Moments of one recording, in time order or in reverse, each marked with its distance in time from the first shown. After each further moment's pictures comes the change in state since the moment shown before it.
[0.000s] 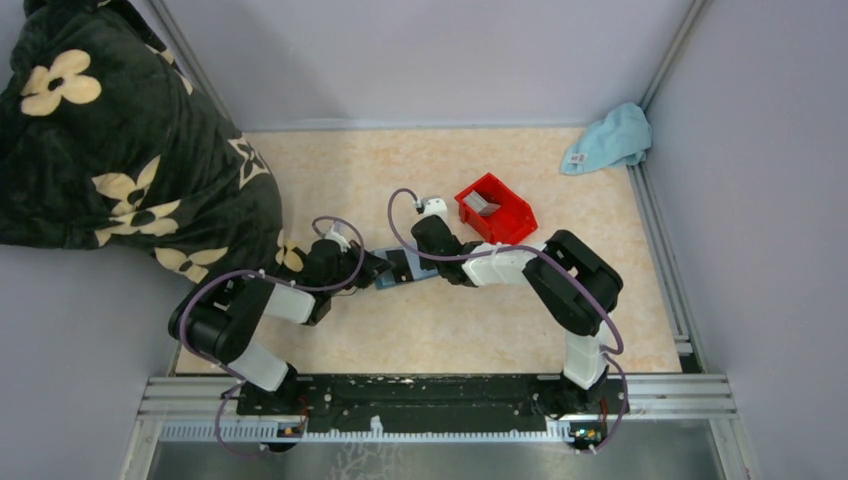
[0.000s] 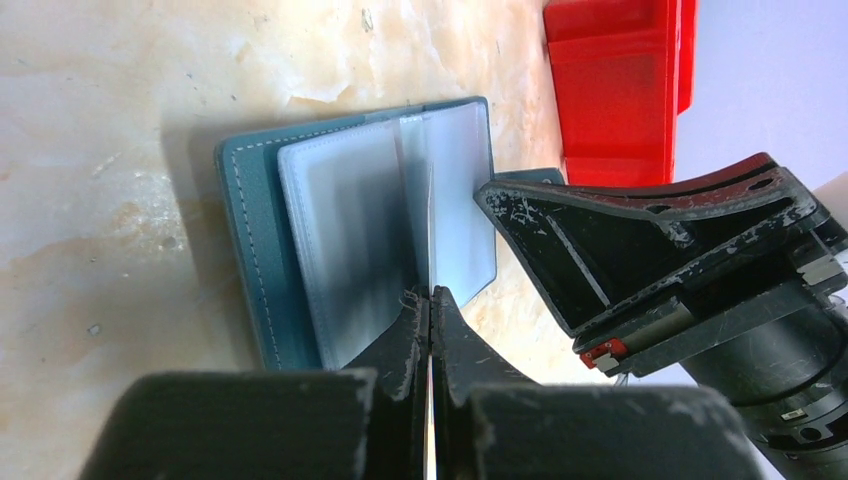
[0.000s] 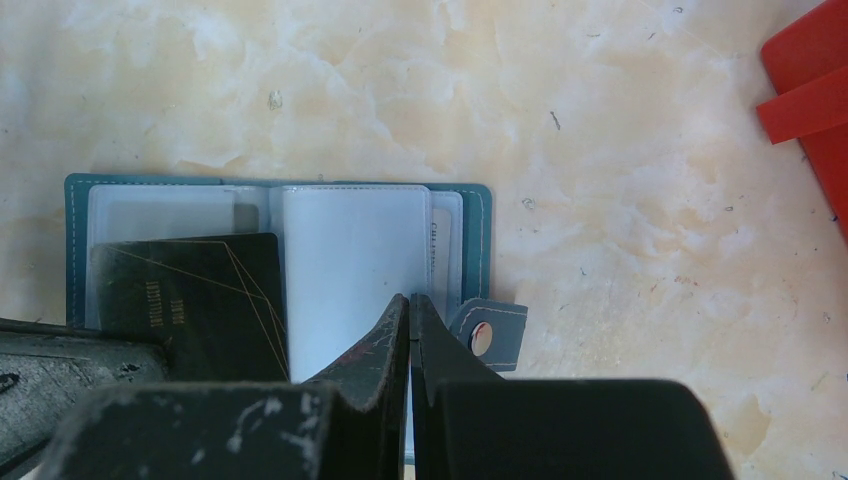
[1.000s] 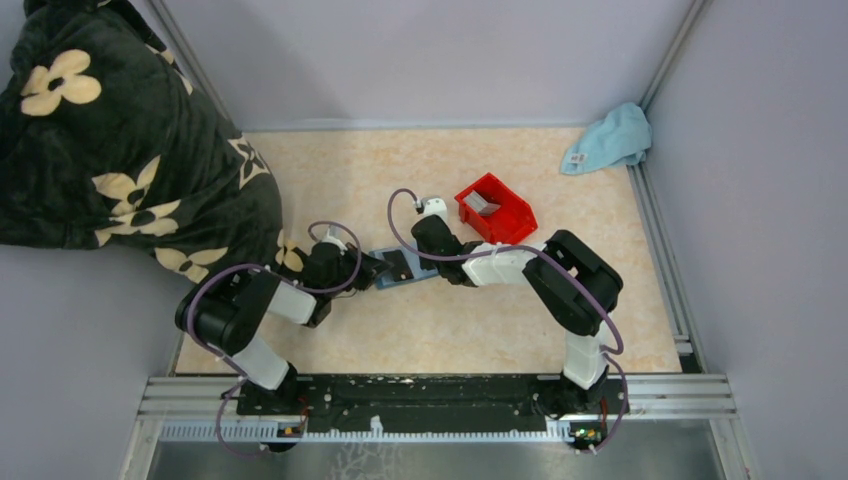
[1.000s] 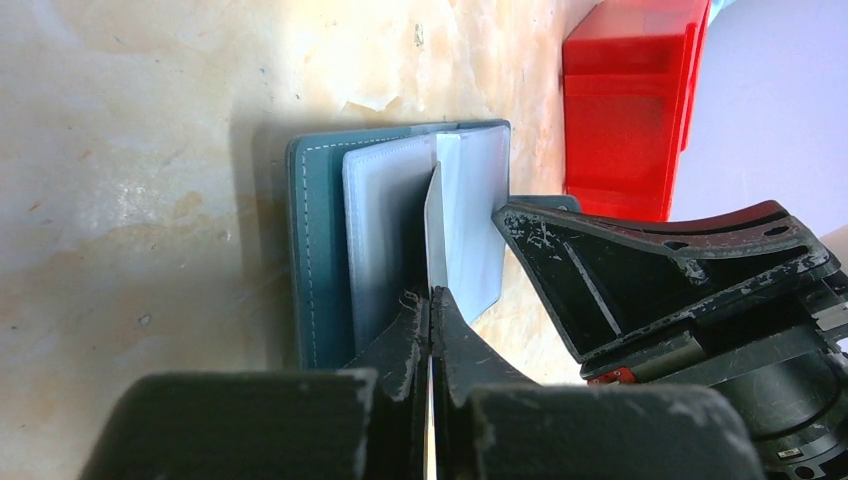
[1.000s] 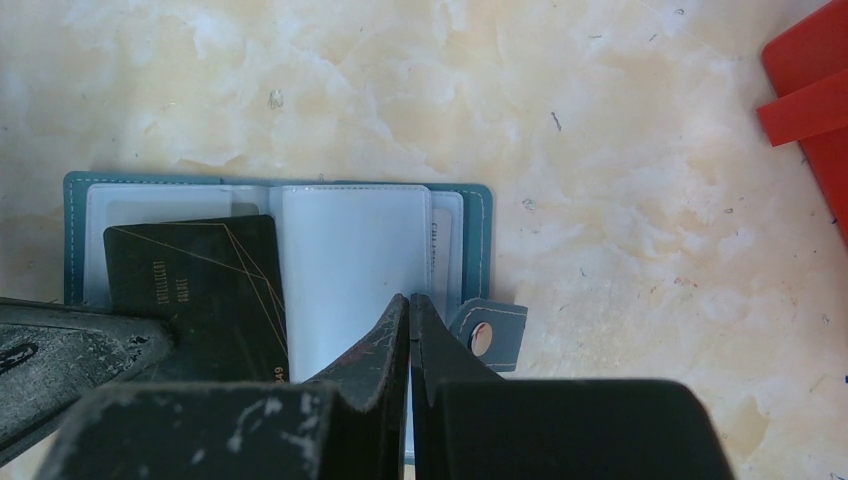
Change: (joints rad) left arm 0.004 0.035 -0.021 0.043 -0.045 -0.095; right arm -0.001 0.000 0.000 0.000 -0.003 -0.007
